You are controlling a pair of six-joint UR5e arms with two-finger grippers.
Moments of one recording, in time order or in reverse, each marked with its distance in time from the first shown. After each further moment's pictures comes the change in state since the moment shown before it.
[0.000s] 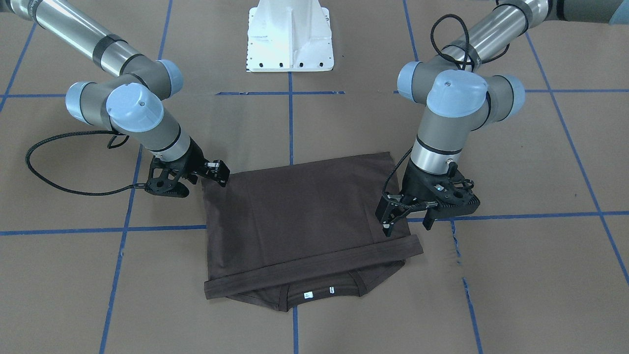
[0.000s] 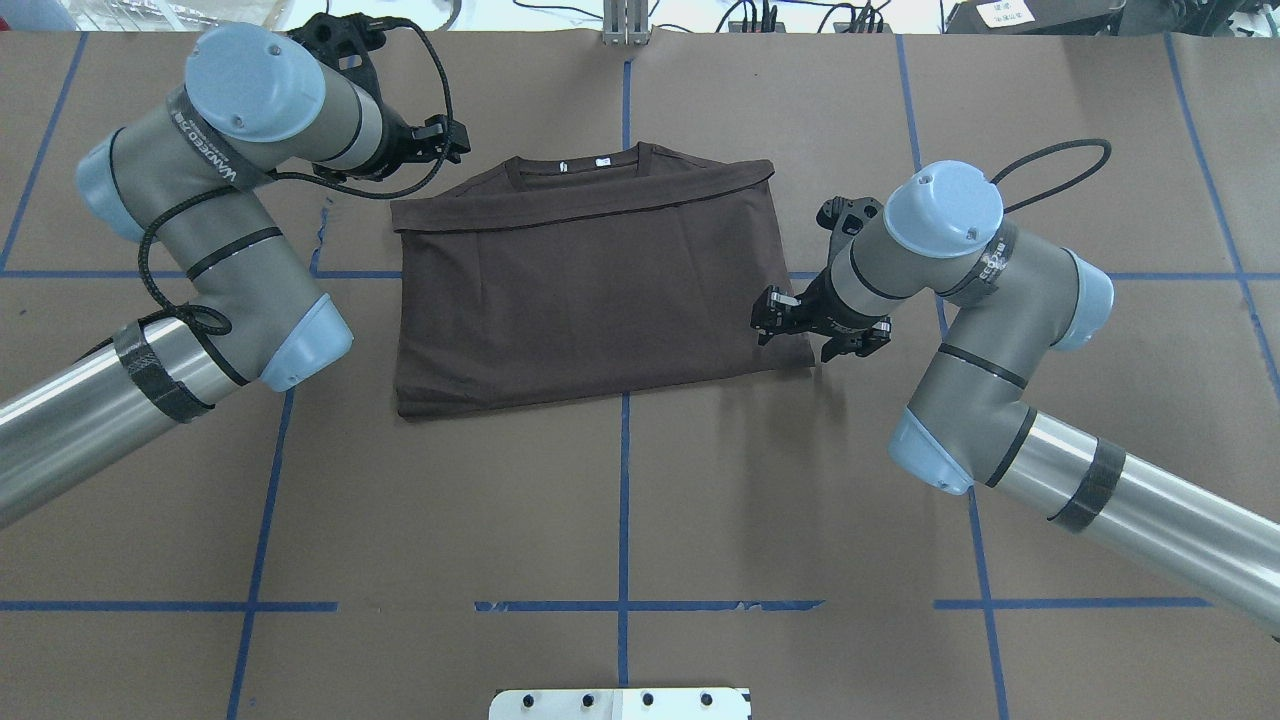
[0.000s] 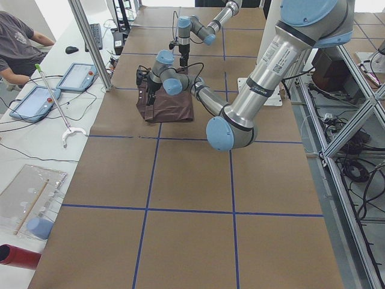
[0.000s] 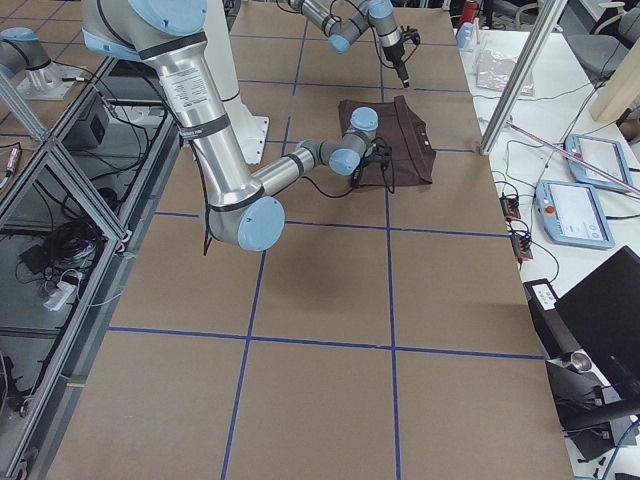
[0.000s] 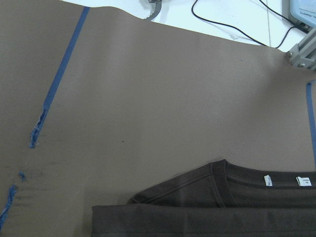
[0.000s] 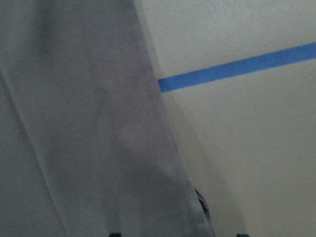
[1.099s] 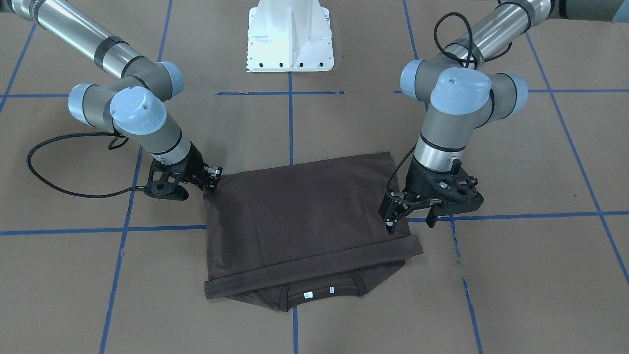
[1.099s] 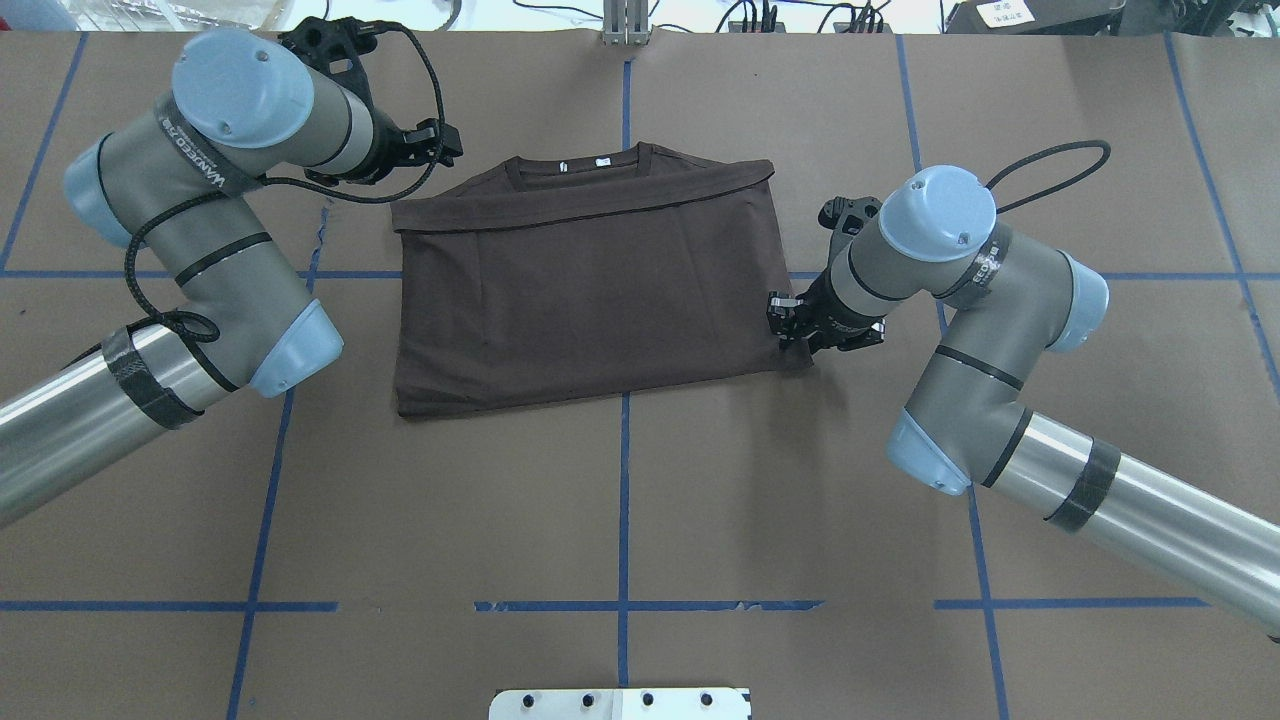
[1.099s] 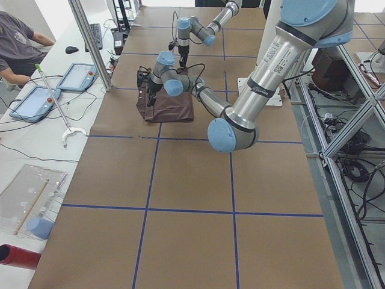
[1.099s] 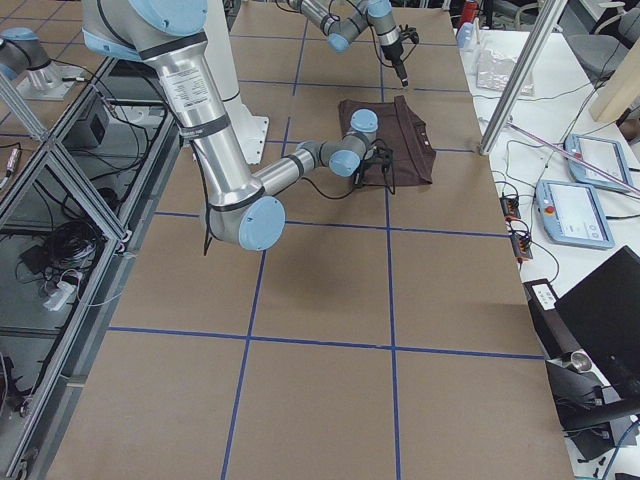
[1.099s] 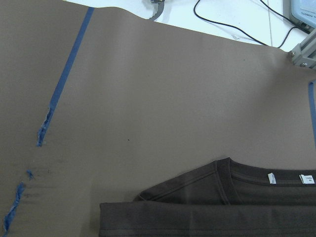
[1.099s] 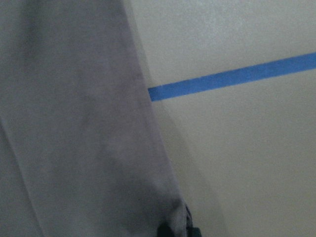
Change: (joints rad) left arm 0.000 0.019 -0.017 -0.001 0.002 0.001; right arm -0.011 0.001 -0.012 -0.007 -0.033 -0.027
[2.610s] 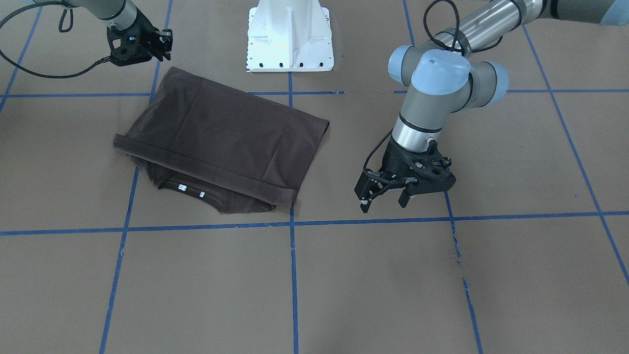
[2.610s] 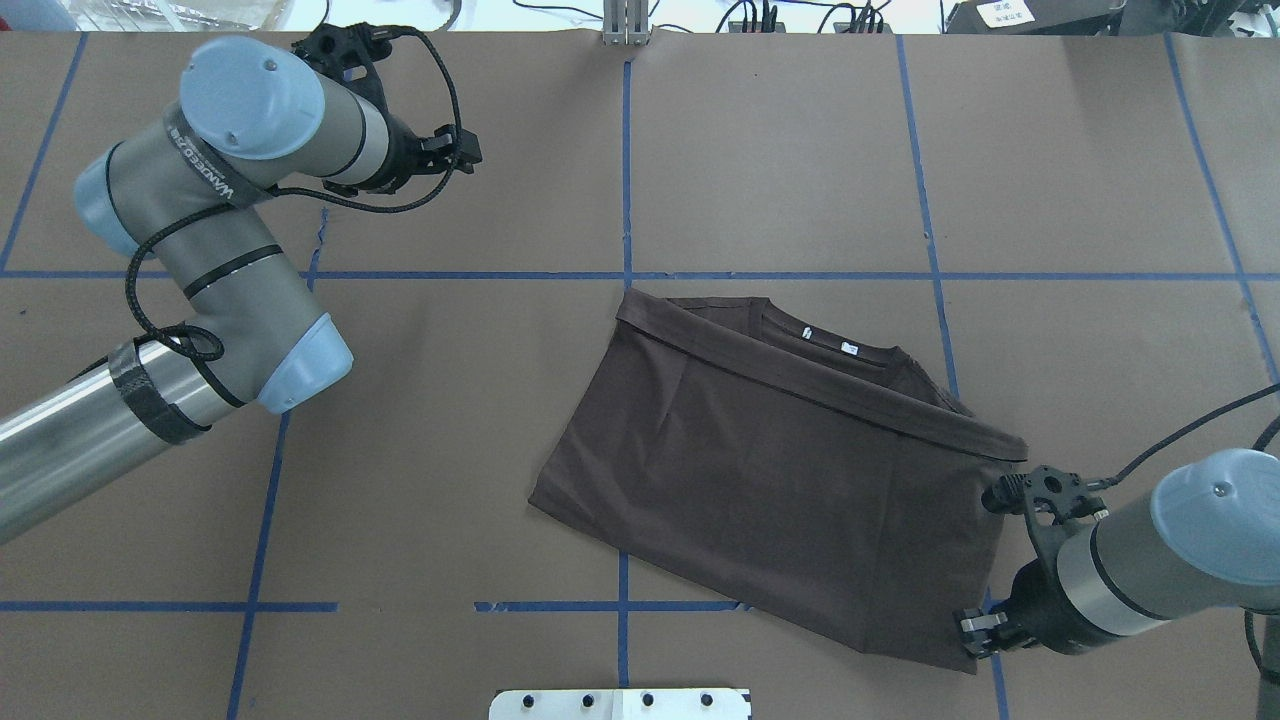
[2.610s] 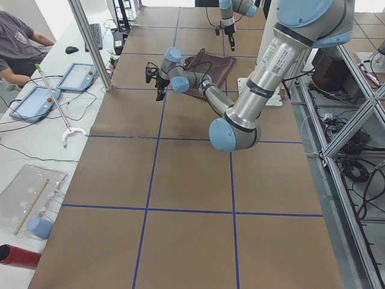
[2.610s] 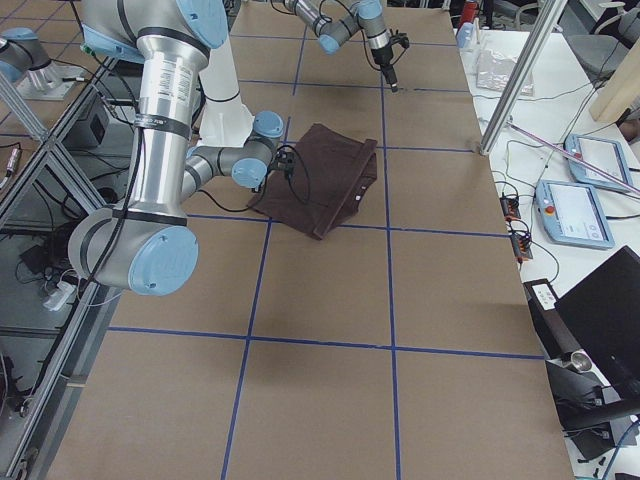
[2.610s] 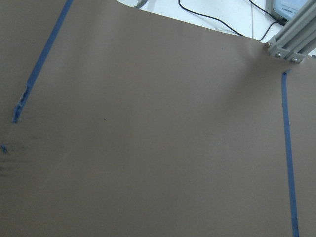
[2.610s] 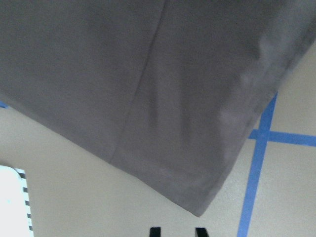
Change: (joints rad) left arm 0.110 0.028 -0.105 0.005 -0.037 -0.178; right arm -0.336 -0.689 0.730 0.009 0.033 -0.017
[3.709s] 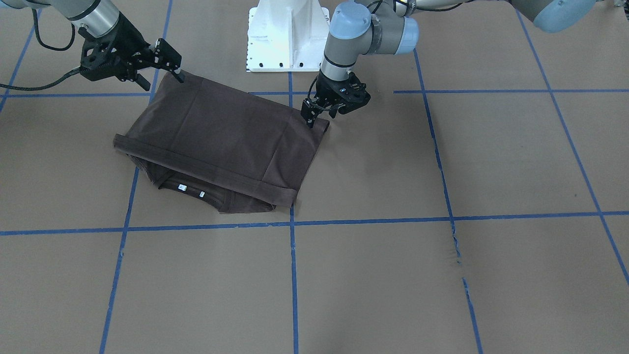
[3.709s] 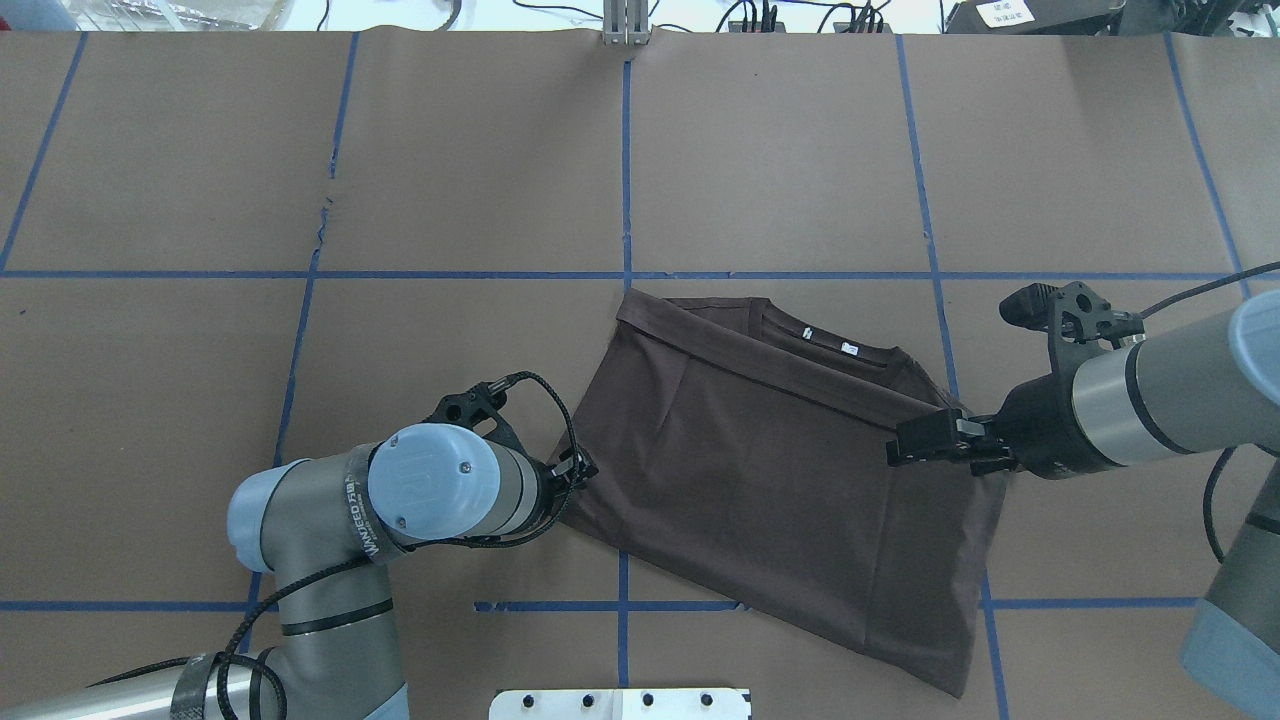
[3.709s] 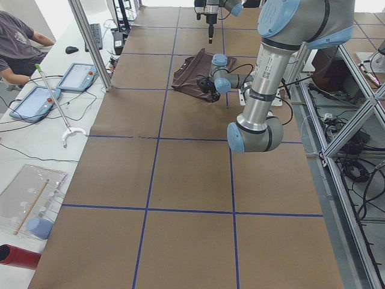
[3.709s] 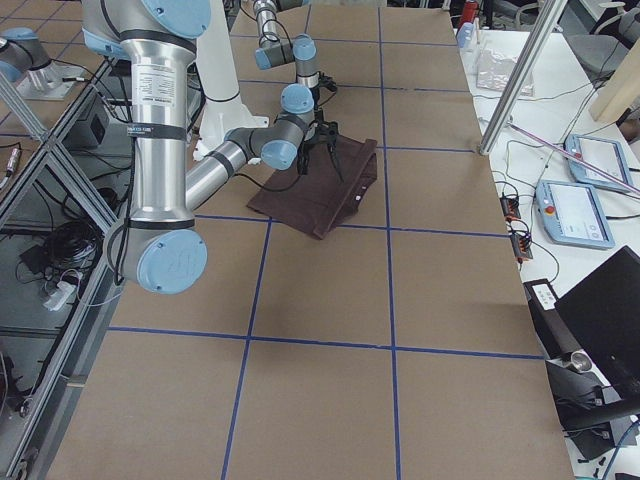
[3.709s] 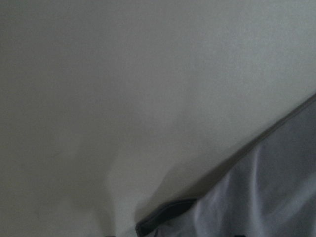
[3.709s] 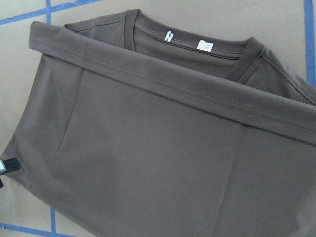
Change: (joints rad) left arm 0.407 0.054 -0.133 0.146 0.110 -0.528; right arm 0.277 0.181 -0.032 0.001 -0.002 0.008
